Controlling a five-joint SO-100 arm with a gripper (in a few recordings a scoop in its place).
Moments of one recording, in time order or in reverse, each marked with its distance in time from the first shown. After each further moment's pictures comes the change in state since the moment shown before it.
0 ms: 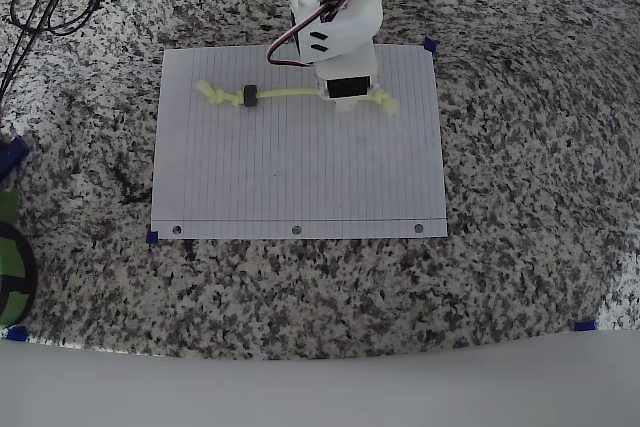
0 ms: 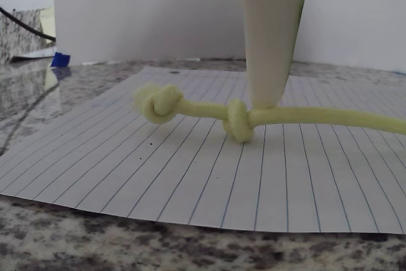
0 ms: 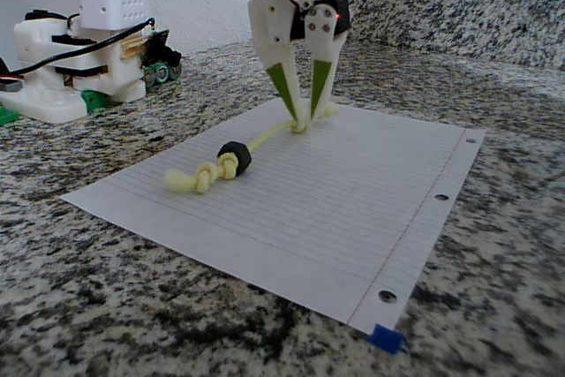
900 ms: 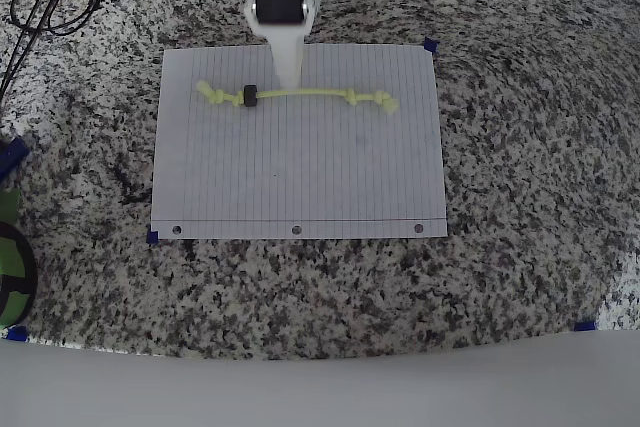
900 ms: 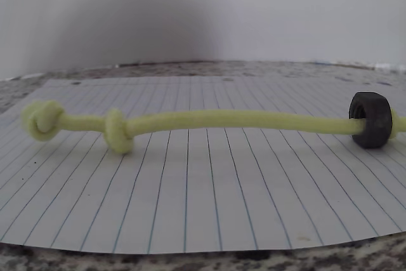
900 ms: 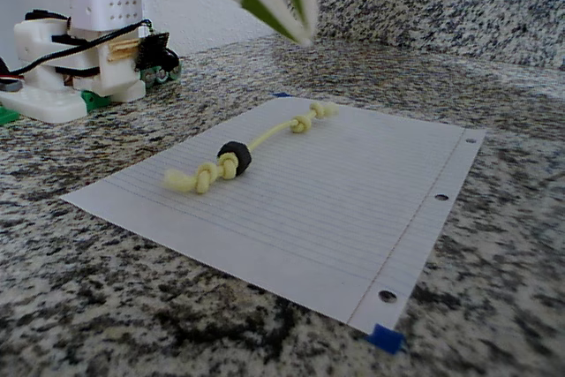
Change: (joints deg) arm 13.1 48.1 23.9 -8.9 -0.2
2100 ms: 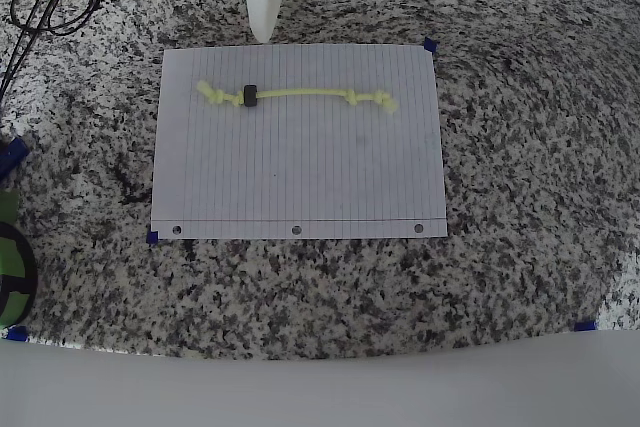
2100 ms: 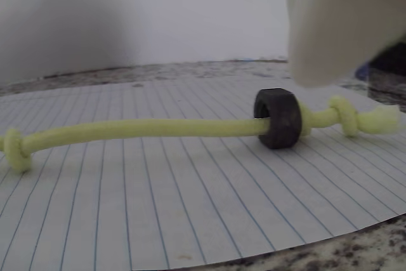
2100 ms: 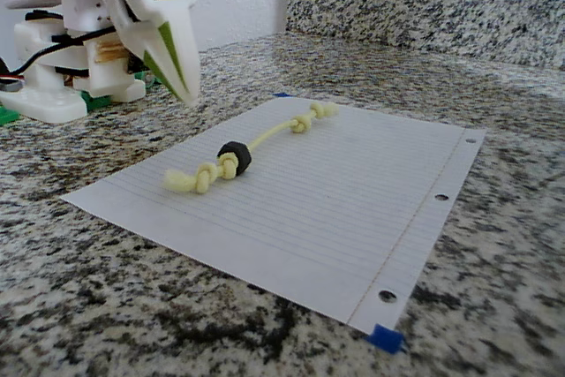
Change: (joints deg) arm 11.4 51.3 31.1 25.4 0.4
